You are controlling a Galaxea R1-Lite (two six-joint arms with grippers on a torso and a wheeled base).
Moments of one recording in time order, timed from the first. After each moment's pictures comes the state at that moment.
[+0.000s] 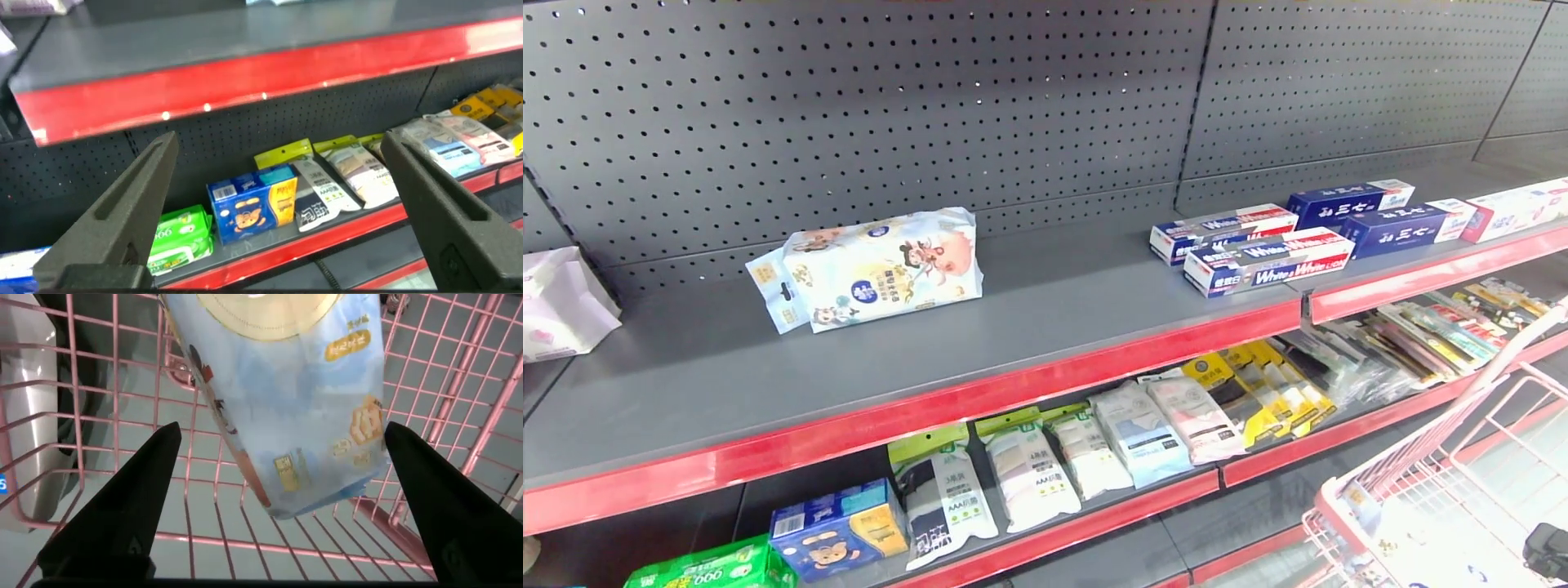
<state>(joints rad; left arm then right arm) 0.00 0.00 0.00 0.00 -0.04 -0.01 -1.00 2.14 -0.41 -0.41 0.34 -1.46</state>
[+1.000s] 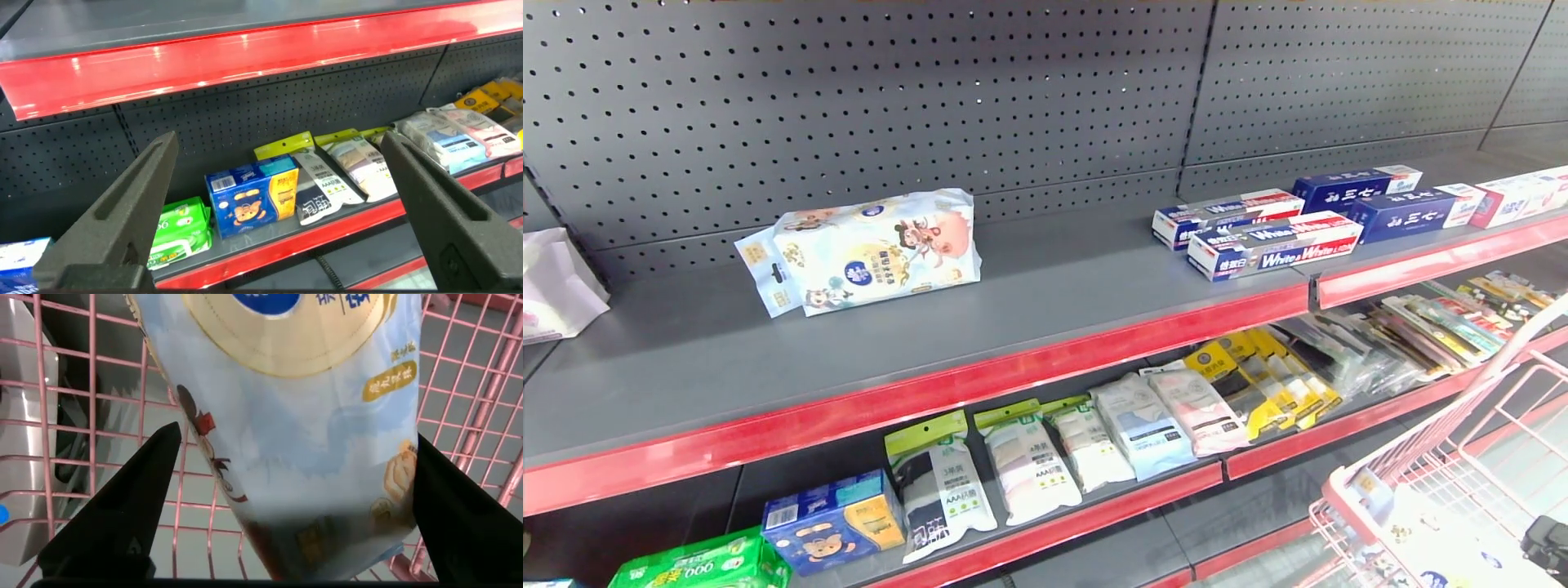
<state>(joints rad) 0.00 0.00 0.00 0.00 -0.04 -0.01 -1.00 2.19 -0.46 -0.40 0.43 -1.44</state>
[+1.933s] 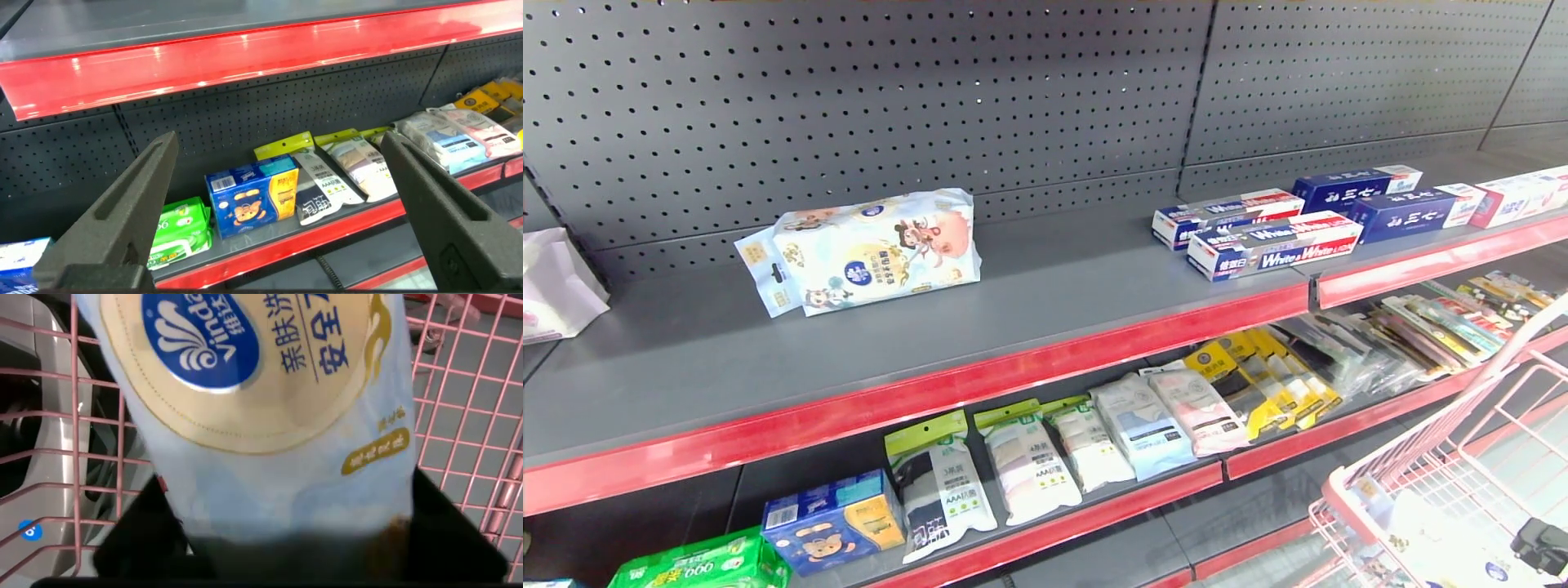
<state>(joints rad) 0.00 0.00 0.00 0.00 -0.04 -0.01 -0.99 2.24 -0.47 -0.40 0.49 -1.40</state>
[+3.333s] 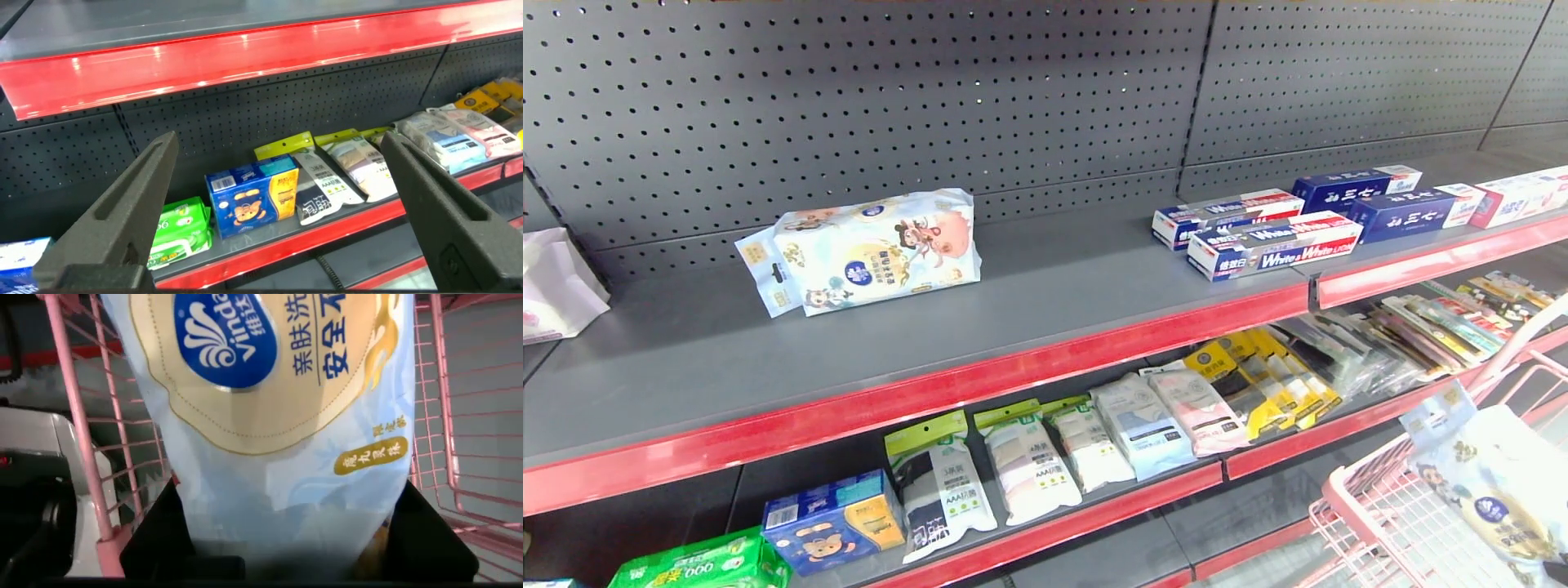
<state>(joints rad) 0.00 0.00 0.00 0.00 -0.04 -0.01 -0.99 1.57 -0.31 -0.26 0.53 -0.98</state>
